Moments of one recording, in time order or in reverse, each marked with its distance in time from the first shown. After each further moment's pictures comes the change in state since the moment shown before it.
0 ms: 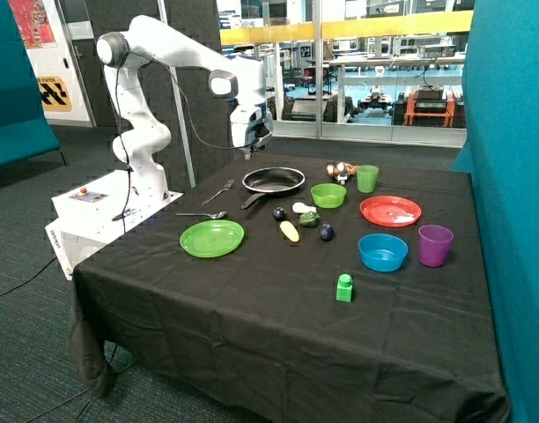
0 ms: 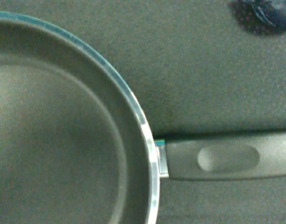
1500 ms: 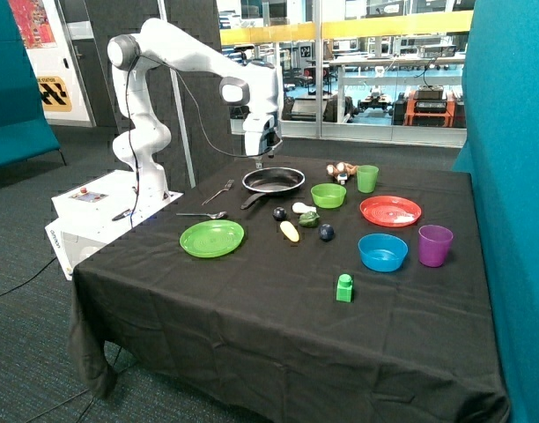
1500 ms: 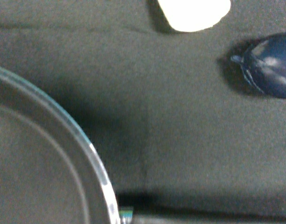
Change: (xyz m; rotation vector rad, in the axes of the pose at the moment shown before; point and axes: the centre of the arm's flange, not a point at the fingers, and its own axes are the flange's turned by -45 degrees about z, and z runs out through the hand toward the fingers) arm 0.049 0.017 0.021 -0.016 -0.003 -0.072
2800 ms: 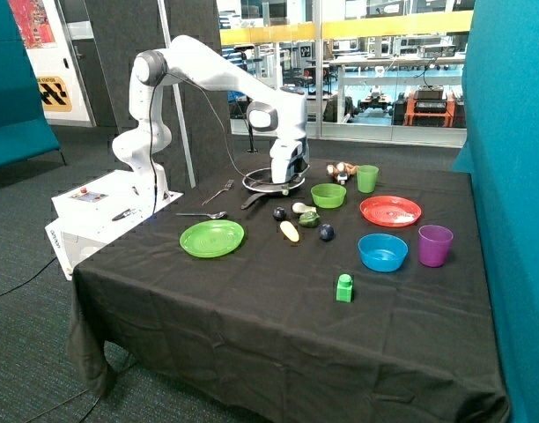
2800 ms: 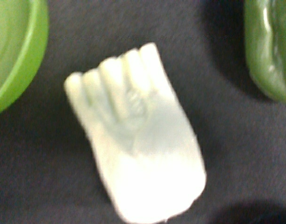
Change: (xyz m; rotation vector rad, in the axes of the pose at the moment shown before) arm 0.098 0.034 0.061 0.002 0.007 0.071
